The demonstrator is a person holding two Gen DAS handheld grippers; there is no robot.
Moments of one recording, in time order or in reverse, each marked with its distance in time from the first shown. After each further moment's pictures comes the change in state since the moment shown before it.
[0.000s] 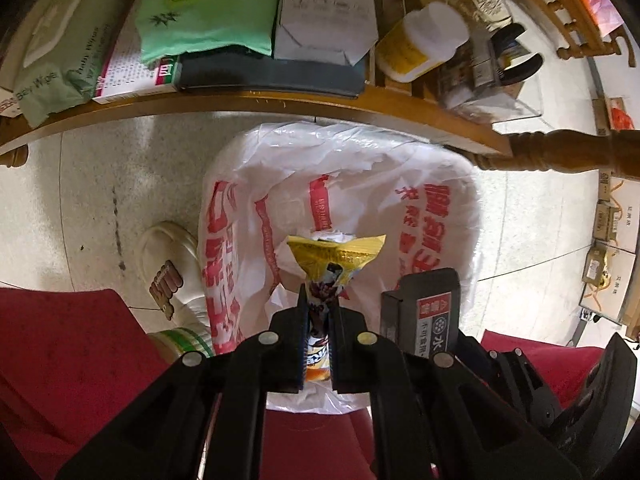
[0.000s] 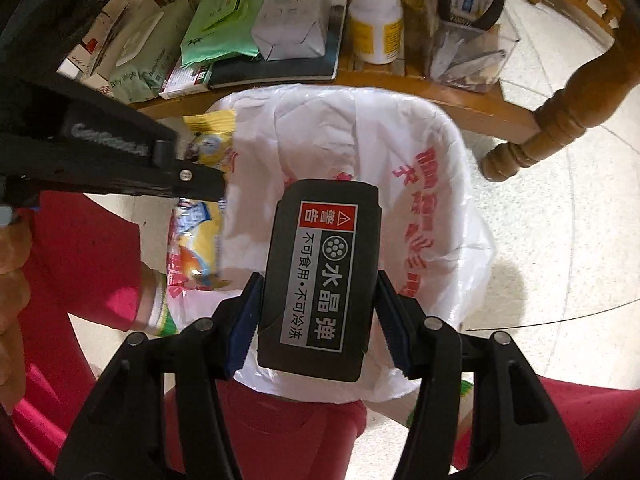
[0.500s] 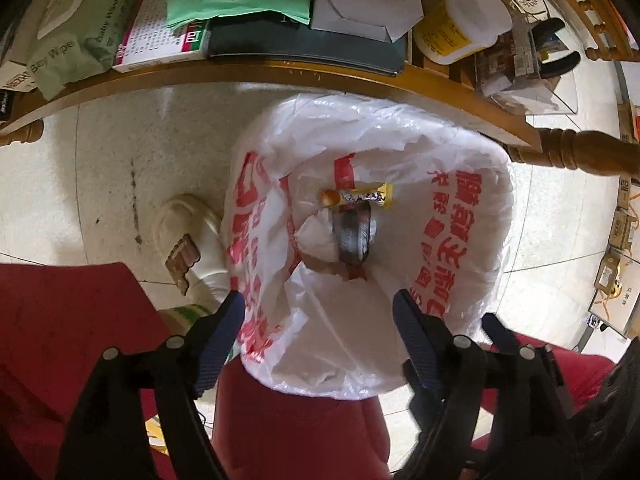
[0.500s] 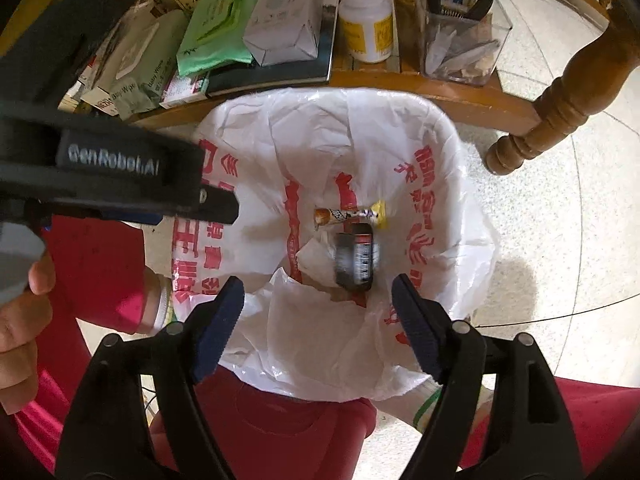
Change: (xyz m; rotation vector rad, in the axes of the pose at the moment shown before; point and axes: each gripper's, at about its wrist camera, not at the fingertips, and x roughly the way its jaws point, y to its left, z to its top) left arm 0.003 0.011 -0.007 -0.053 0.073 0.064; right arm -0.008 -0.010 -0.002 0.034 -0.012 0.029
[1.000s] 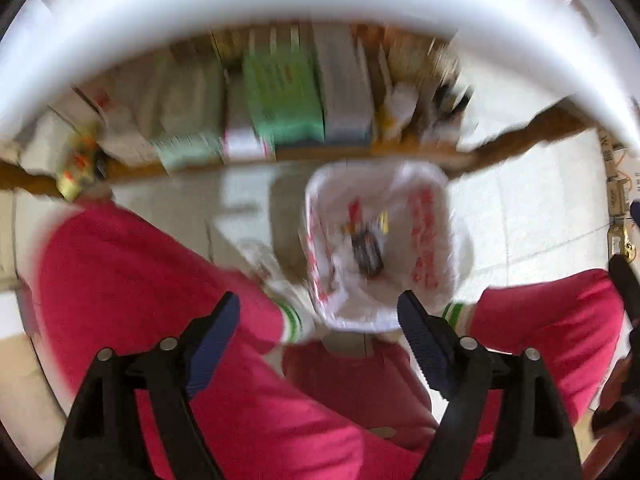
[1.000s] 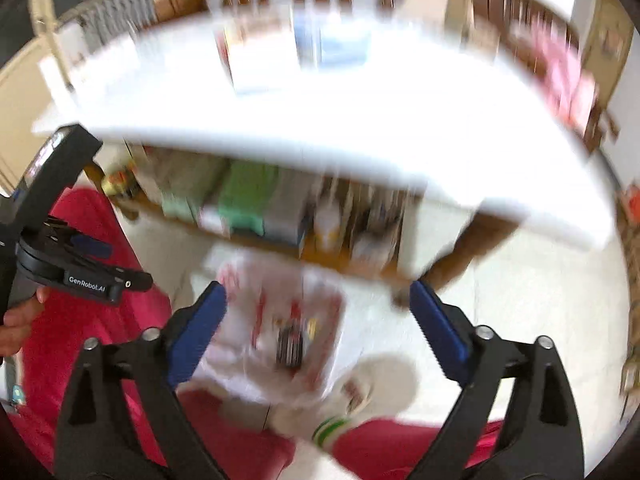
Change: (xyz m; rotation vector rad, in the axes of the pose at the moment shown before) left arm -0.199 0.013 -0.105 0.178 -0.364 0.087; right arm -0.253 0.024 0.001 -0.243 -0.486 -0.153
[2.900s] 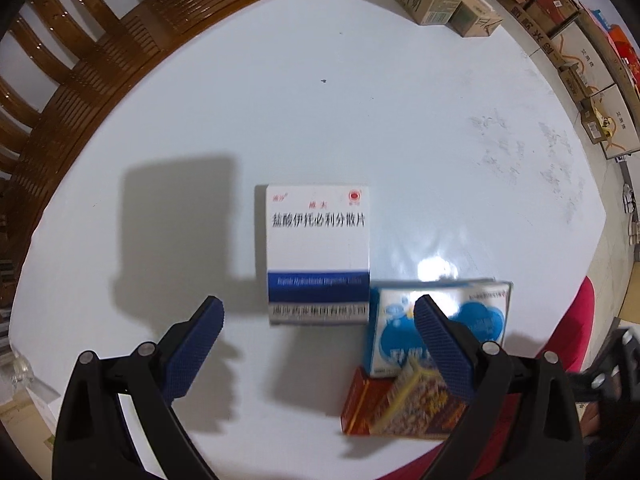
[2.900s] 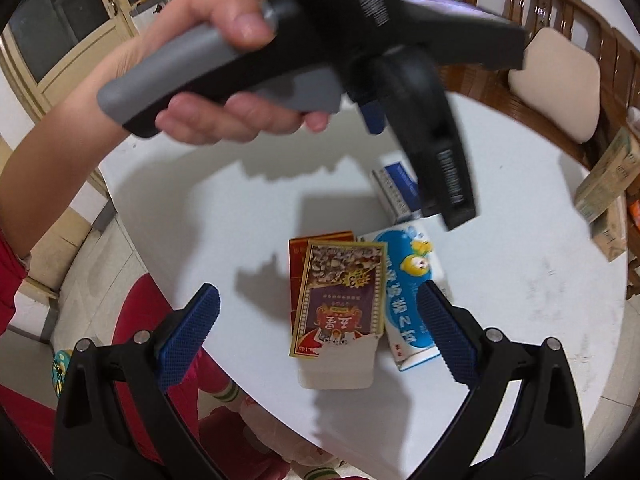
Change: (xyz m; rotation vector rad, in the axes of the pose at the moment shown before) left arm -0.057 -0.068 0.342 0.561 0.107 0.009; right arm 0.046 0.039 0.230 -0.223 0.128 0.315
